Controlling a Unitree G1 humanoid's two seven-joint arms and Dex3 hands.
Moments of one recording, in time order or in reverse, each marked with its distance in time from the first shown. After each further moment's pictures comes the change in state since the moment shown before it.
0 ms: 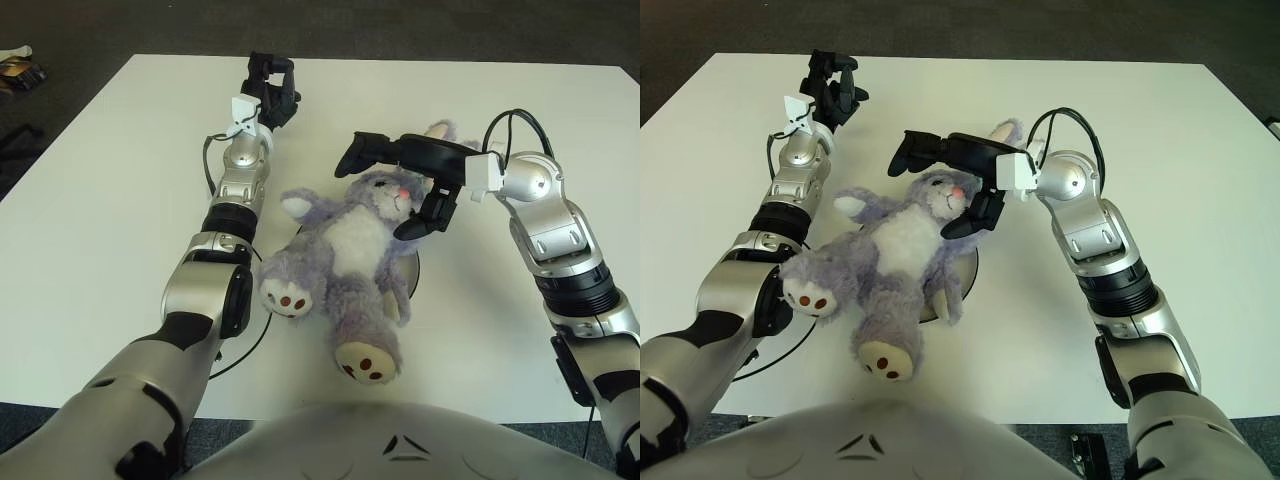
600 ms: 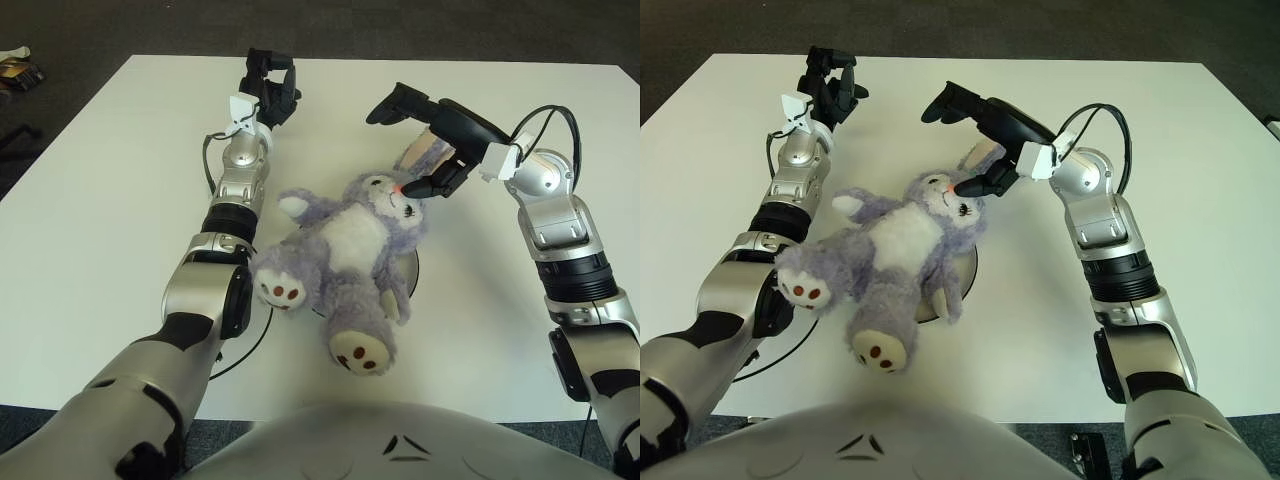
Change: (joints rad) left arm 0.004 -0.006 0.007 -0.024 -0.005 -0.012 0.000; right arm -0.001 0.031 -0.093 0.200 -0.165 -0.254 -0.337
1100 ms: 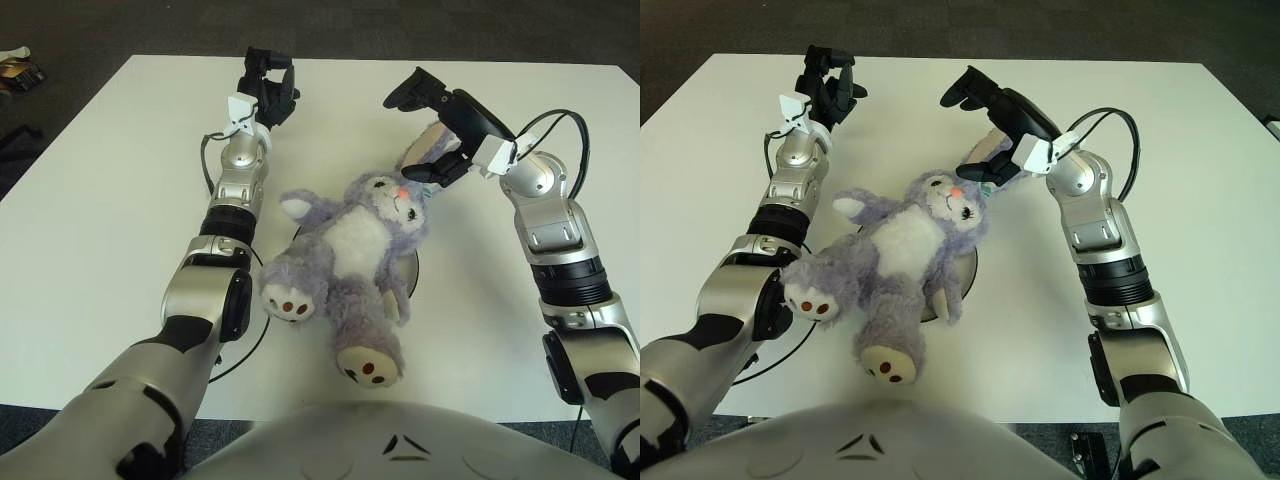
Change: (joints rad) left arm 0.027 0.007 0.000 -0.042 0.007 0.025 0.001; right arm 0.013 0.023 -0.017 -0.030 -0.058 0.139 -0.104
